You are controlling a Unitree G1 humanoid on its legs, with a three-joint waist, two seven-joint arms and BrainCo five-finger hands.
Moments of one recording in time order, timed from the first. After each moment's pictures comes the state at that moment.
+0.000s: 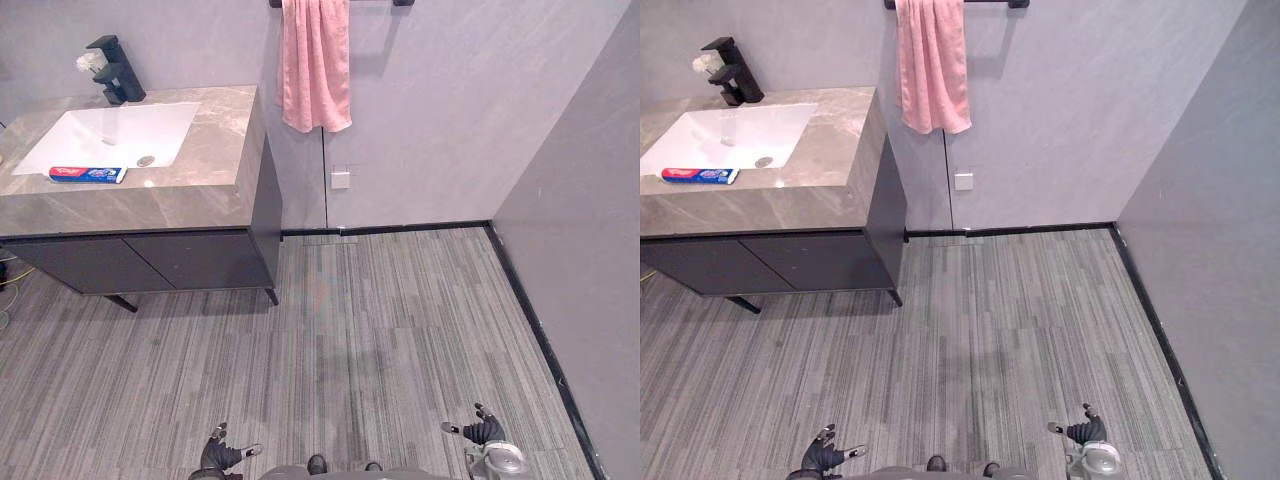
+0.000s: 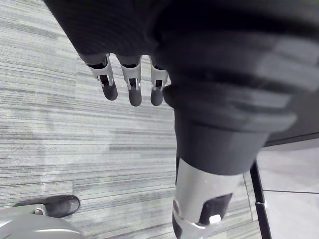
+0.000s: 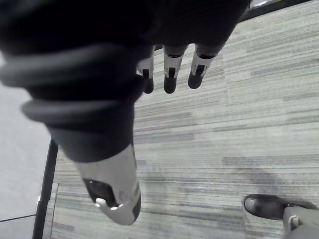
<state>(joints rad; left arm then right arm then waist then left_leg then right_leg) 0.18 0.13 0.09 0.98 0.05 -0.16 0.11 0.05 -0.20 -0.24 0.98 -0.17 -0.07 -0.11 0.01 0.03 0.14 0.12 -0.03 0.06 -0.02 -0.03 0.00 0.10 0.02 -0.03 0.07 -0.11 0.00</state>
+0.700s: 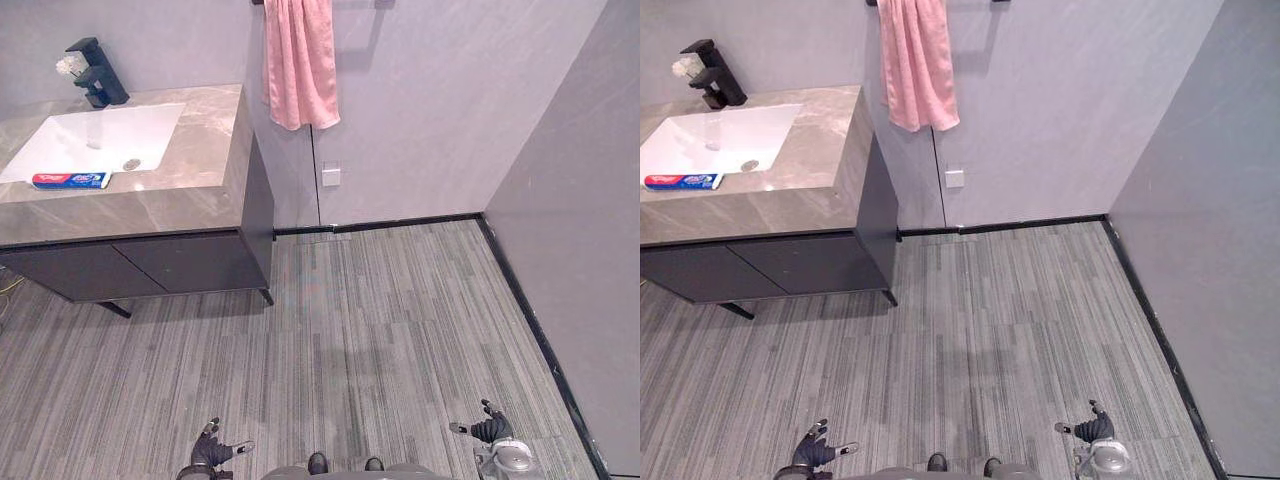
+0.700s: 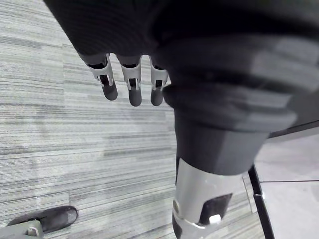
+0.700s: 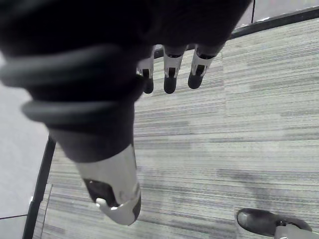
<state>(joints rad) 0.18 0.18 0.09 0.95 0.05 -0.16 0.09 0.04 -0.22 -0.22 0.97 -0.20 -0.07 -0.10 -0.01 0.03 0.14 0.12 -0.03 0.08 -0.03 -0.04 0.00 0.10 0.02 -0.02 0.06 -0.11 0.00</state>
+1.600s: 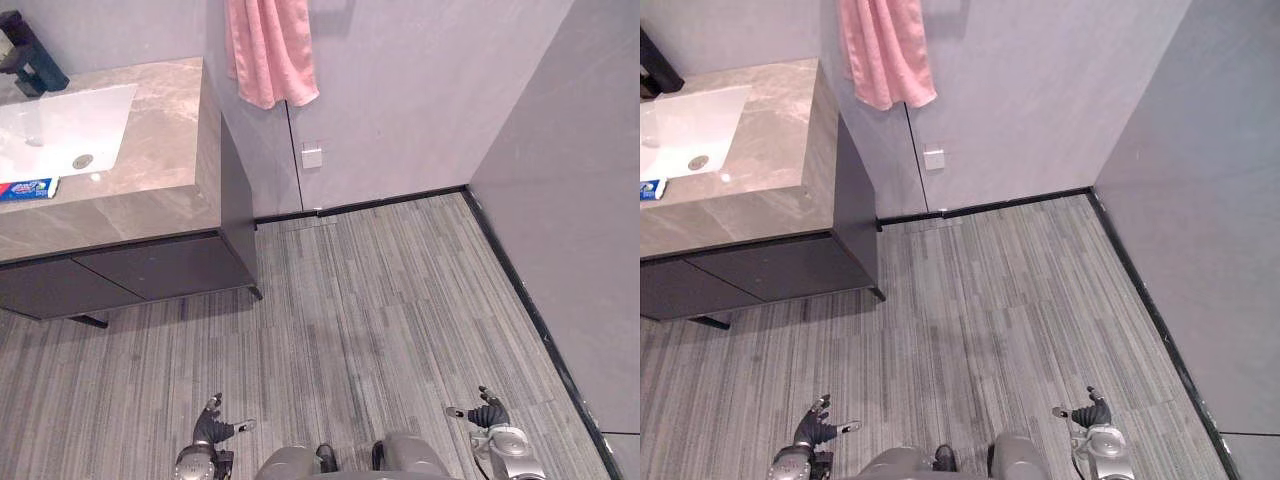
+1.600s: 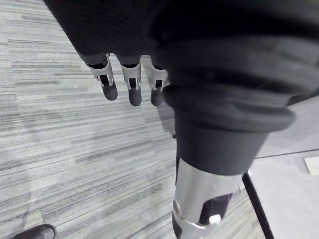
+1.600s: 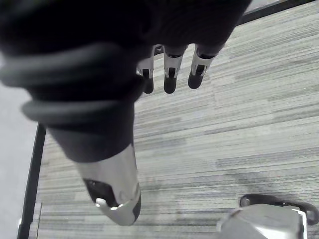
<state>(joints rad) 0.14 0.24 0.04 0.84 0.05 -0.16 0.09 -0.02 -0.20 -0.22 0.96 -0.16 -0.04 -0.10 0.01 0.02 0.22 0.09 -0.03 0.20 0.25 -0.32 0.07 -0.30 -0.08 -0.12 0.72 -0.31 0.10</state>
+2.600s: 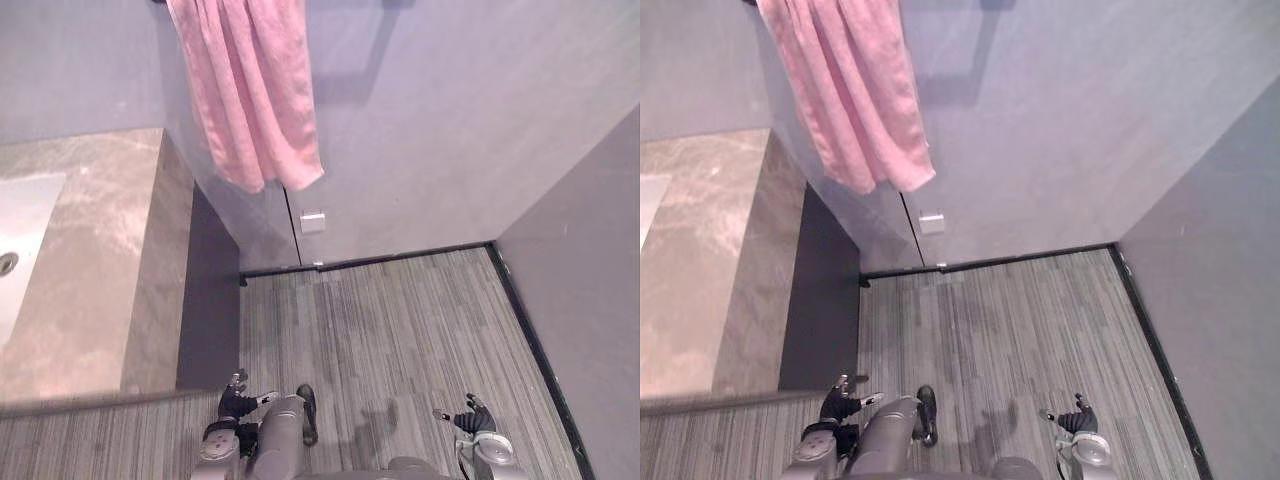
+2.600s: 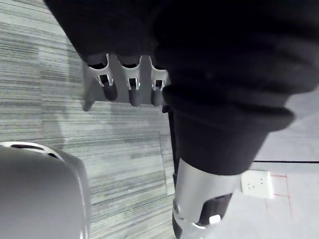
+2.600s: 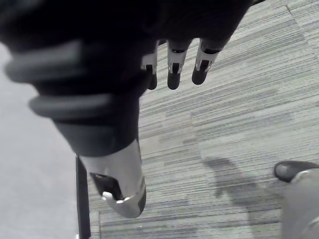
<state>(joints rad) 0.10 0.12 0.03 0.81 -0.05 -0.15 0.11 0.06 -0.11 -0.26 0.93 -0.09 -0.03 -0.13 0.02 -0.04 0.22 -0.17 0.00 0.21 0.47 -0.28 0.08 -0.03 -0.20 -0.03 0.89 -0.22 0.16</state>
